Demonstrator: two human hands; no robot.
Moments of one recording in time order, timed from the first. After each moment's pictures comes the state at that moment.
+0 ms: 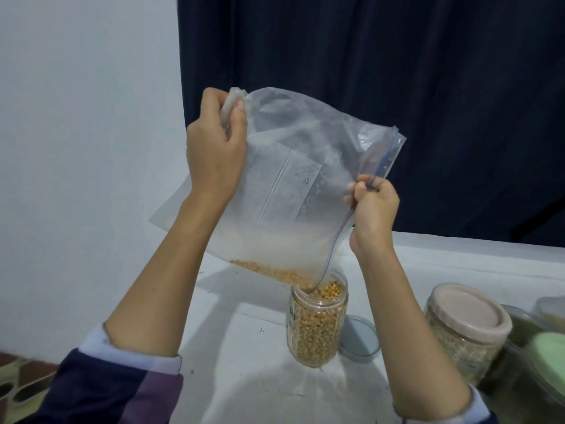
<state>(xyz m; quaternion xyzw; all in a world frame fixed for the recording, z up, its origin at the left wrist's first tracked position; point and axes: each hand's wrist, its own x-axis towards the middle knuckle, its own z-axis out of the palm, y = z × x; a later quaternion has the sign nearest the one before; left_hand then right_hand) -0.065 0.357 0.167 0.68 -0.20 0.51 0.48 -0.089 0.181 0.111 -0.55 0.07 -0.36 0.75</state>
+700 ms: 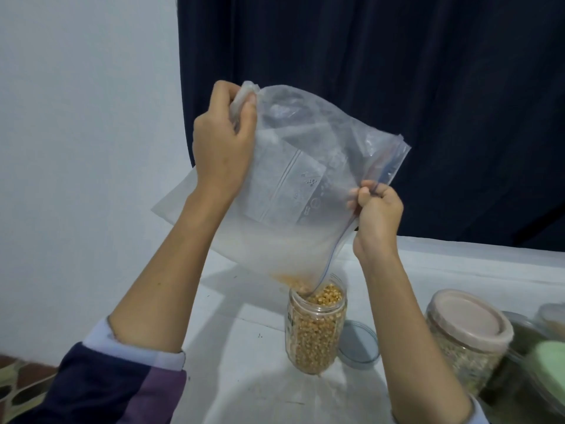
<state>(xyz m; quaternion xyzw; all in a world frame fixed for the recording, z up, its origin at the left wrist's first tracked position) -0.061 0.347 0.177 0.68 -0.22 0.52 0.47 -0.087 0.174 0.111 -0.53 0.07 -0.35 0.77</state>
